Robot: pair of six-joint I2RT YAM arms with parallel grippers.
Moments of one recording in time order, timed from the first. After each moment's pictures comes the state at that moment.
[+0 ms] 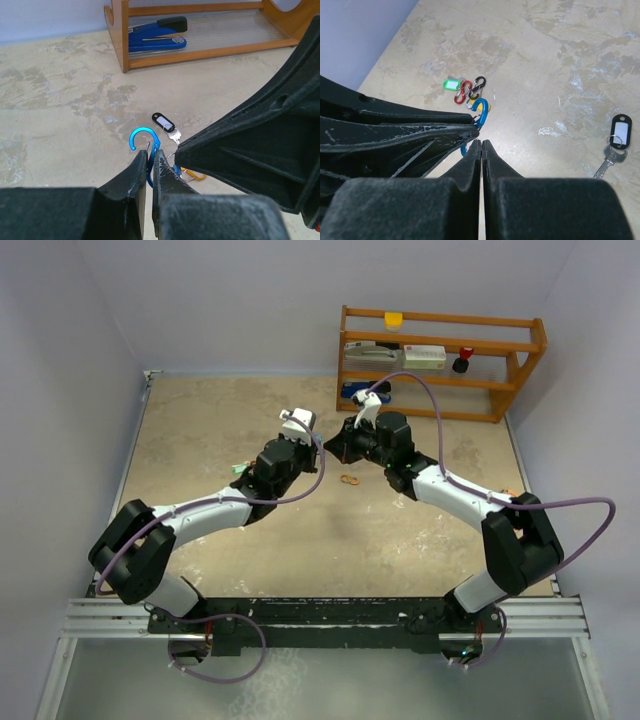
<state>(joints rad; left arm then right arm) -0.74 1.51 0.85 0.49 -0.28 -0.20 0.54 1.54 0.97 0.28 -0.26 0.37</state>
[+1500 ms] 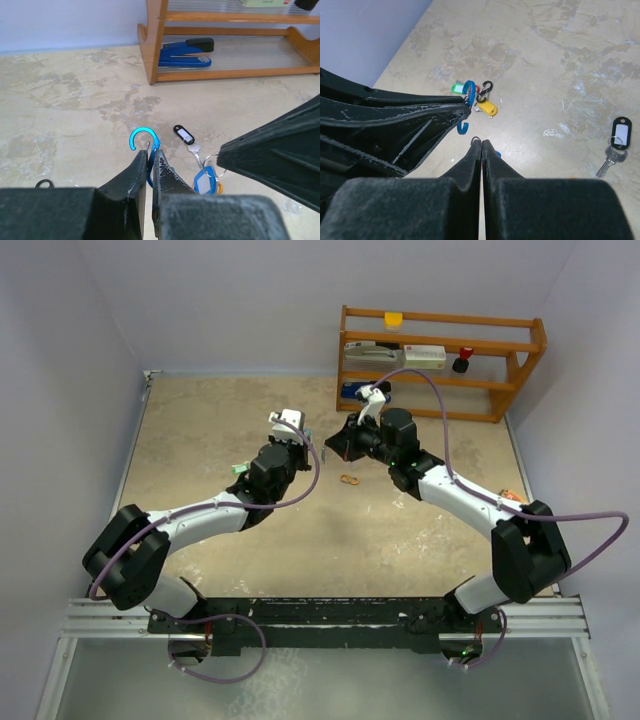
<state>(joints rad) -0.74 1.47 0.79 0.56 -0.41 -0.20 0.54 1.50 0.99 0.23 -0.27 0.39</state>
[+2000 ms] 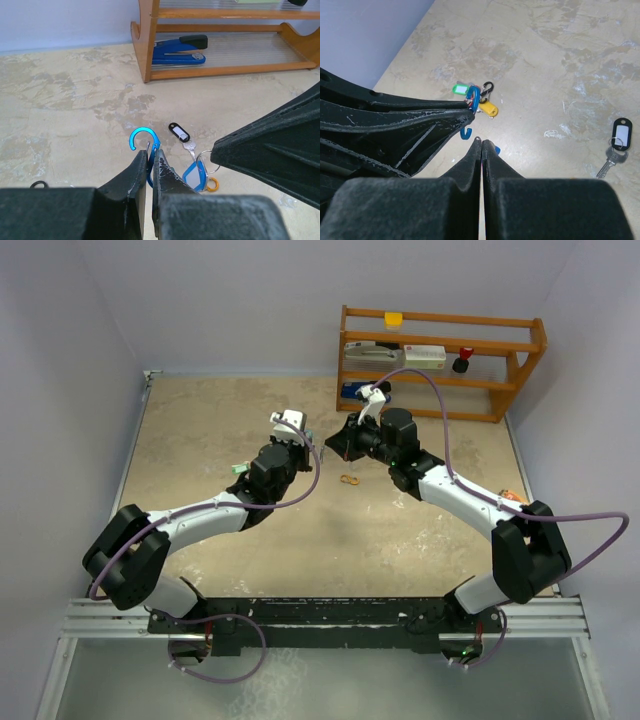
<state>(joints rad) -0.74 1.47 0.79 0.56 -0.40 -0.20 0.54 1.49 0.99 0.23 -0.27 0.39</state>
